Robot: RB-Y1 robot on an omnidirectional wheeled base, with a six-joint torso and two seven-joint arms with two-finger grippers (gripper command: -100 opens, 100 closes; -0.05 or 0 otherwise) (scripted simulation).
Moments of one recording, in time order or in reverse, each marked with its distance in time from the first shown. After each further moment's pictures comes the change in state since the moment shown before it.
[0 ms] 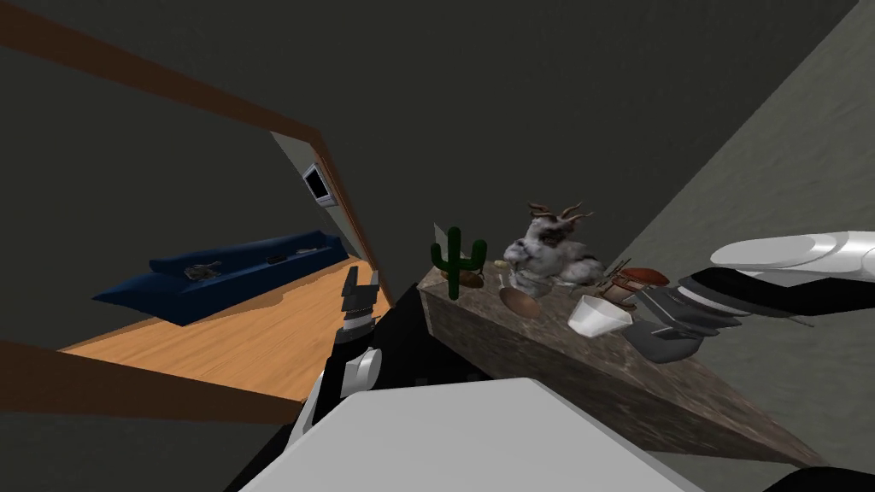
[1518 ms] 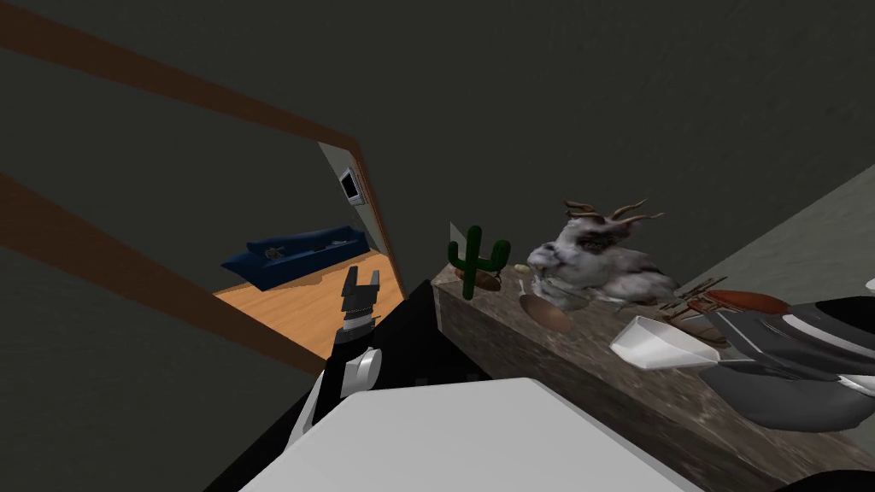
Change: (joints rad) left arm 0.000 0.000 0.000 0.000 0.000 0.000 0.000; right arm -0.157 0.214 0.107 0.272 0.037 -0.094 0.092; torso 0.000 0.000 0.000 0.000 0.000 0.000
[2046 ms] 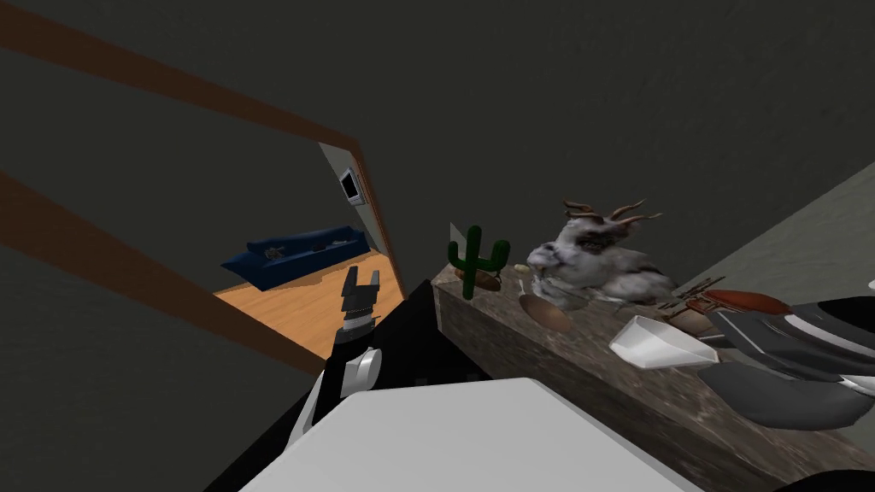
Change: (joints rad) left arm 0.000 0.000 0.000 0.000 0.000 0.000 0.000; right arm 0.001 -0.001 -0.001 0.003 0.000 -0.007 0.002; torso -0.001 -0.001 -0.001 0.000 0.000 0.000
